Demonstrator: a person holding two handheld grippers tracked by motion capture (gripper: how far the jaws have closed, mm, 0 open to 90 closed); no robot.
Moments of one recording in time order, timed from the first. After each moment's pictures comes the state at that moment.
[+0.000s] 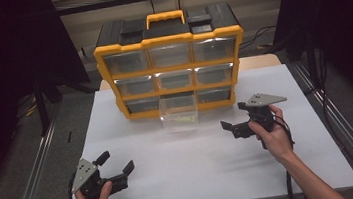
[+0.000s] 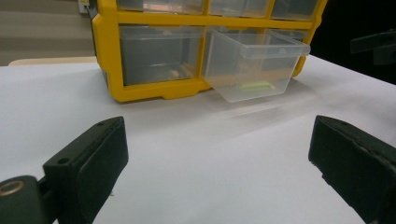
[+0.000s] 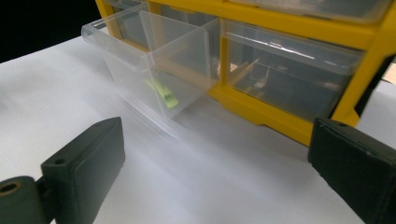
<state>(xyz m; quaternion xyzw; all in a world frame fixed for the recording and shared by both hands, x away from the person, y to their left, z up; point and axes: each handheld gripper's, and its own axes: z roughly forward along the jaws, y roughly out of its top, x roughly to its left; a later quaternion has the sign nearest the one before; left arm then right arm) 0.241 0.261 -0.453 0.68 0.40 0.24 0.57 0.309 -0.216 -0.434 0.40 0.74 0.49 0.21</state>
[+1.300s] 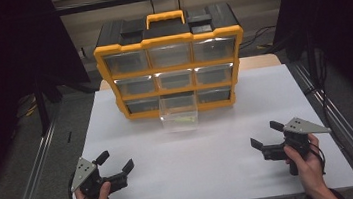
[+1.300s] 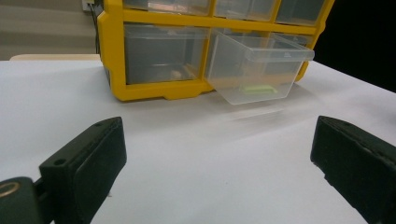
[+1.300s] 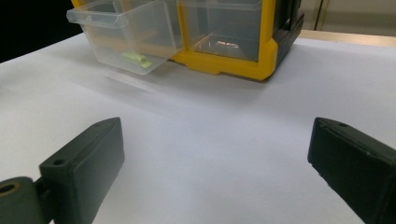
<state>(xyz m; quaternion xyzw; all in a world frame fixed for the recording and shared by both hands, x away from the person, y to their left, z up) 0.243 0.262 -0.455 0.67 0.42 0.23 0.57 0.231 -0.272 -0.460 0.46 0.69 0.50 0.24</state>
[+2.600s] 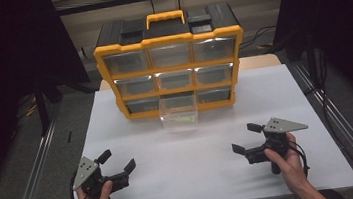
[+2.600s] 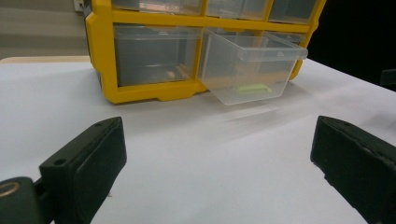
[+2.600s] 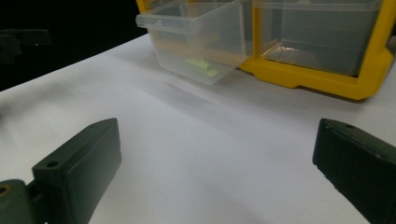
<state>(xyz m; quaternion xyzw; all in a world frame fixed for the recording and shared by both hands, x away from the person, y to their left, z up) 0.246 0.258 -0.454 0.68 0.40 0.22 0.57 0.248 -0.231 -0.463 0.39 0.72 0.55 0.17</state>
